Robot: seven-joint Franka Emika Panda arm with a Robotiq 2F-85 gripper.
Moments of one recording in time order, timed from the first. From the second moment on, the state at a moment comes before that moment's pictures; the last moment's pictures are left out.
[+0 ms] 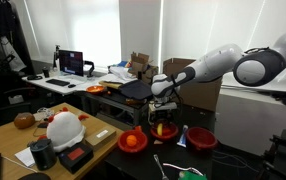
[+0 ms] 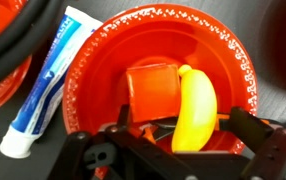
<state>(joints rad) -0.01 1.46 0.02 -0.77 0.10 1.98 0.60</state>
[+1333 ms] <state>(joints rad) -0.05 1.42 0.01 -0.77 0.10 1.99 0.60</state>
